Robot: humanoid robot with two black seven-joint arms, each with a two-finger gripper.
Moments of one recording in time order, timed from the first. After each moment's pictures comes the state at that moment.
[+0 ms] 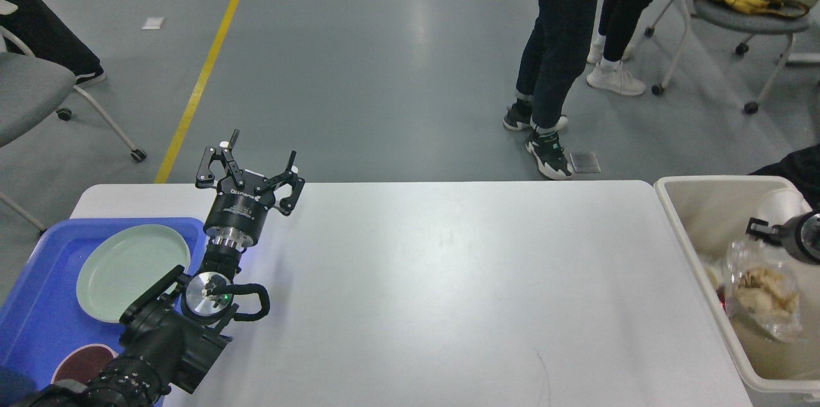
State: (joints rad) left arm -0.58 -0.02 -1.20 -0.43 0.04 -0.67 -0.29; right arm 0.97 -0.51 -1.01 0.34 -0.21 0.18 -0.04
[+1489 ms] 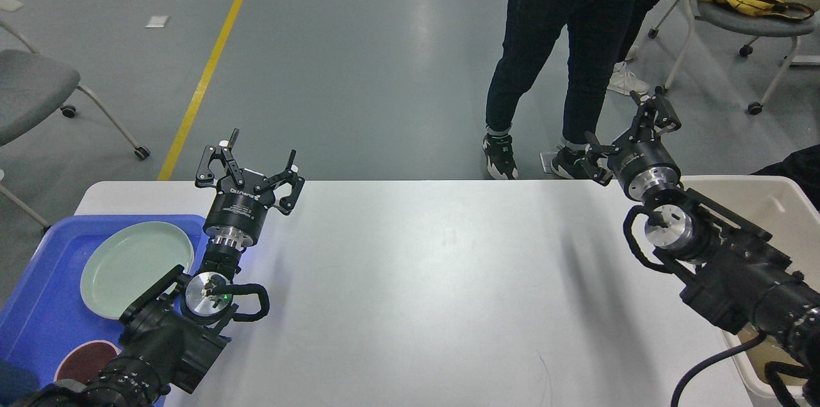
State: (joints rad) left arm -0.58 -0.02 -1.20 -0.43 0.04 -0.67 -0.29; right arm 0.75 -0.31 0.55 0.64 0.15 0.08 0.38
